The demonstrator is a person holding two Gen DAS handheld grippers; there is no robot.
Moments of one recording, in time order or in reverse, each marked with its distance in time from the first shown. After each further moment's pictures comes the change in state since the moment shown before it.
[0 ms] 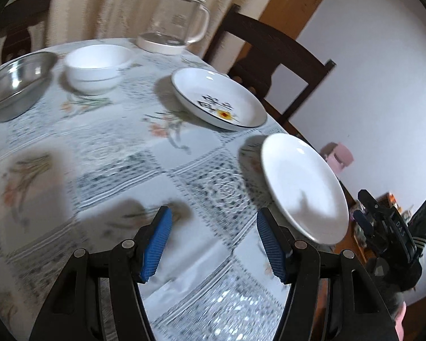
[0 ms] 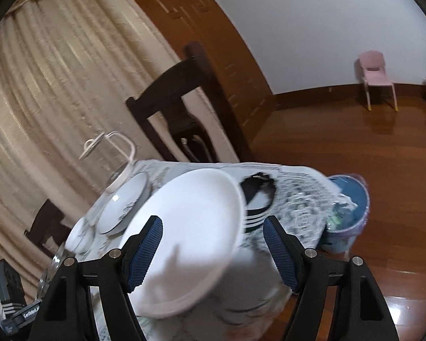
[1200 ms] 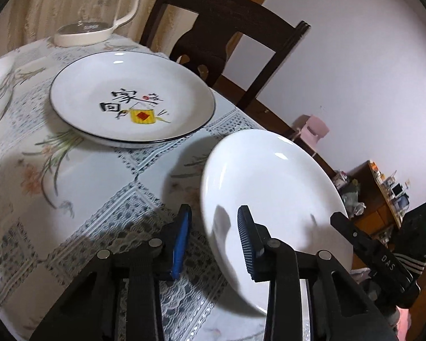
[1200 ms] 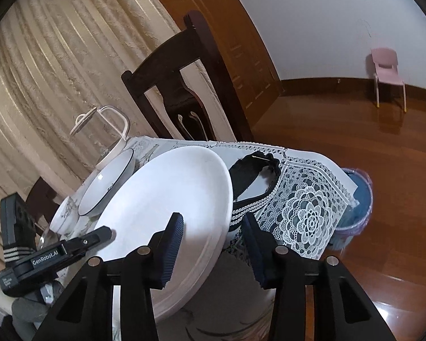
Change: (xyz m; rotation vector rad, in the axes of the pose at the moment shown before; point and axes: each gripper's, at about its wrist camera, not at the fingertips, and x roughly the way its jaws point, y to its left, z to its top) left arm 0.104 -0.057 0.042 0.161 0.080 -0.144; right arm 0.032 -0.012 -0.006 -0.076 0.098 0.007
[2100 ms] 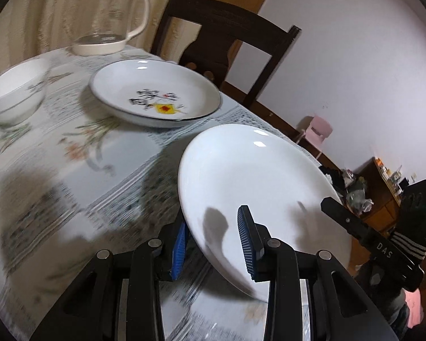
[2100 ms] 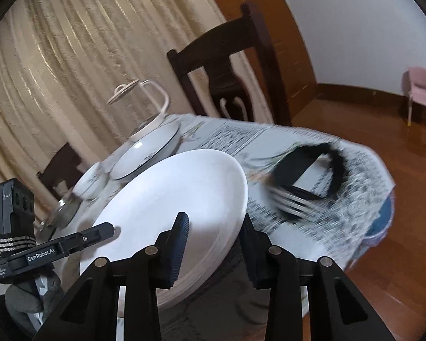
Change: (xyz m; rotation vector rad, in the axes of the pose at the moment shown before) left arm -0.060 0.015 -0.045 -0.003 -0.047 0.056; right arm -0.003 0.033 -0.021 -0.142 0.063 0.144
